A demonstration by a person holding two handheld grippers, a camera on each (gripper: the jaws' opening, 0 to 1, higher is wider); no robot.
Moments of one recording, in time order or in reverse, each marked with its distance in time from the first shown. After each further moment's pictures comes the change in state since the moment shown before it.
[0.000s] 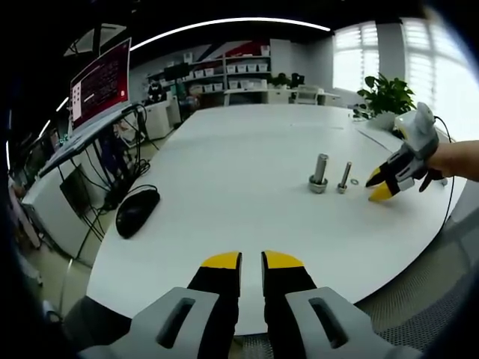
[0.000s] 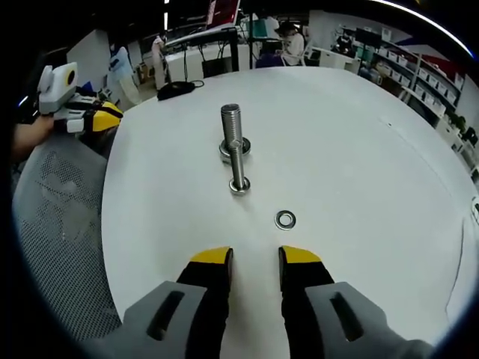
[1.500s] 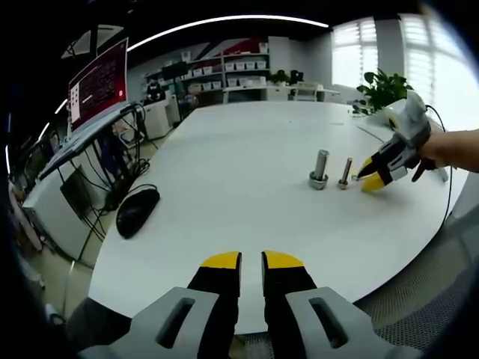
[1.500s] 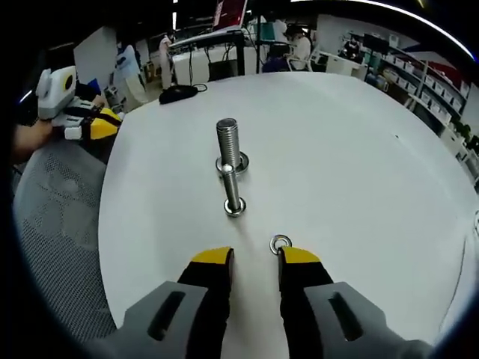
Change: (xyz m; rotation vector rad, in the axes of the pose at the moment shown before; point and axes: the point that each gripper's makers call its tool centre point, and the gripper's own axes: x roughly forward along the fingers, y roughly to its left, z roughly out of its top) left arm 0.001 0.001 -0.003 0.016 0.019 0.002; right arm 0.009 -0.005 0.016 -0.015 -0.018 0.022
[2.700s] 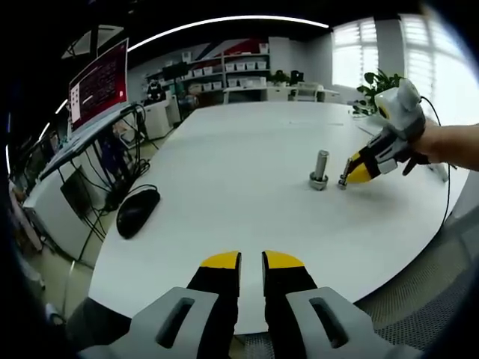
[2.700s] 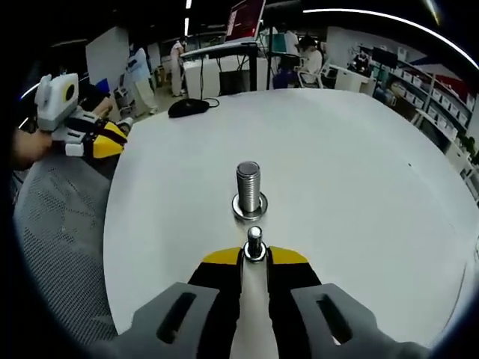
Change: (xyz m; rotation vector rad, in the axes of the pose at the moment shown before) left arm 0.000 0.000 0.000 0.001 0.002 0.003; right arm 0.020 0.019 0.042 -0.071 -0.060 0.029
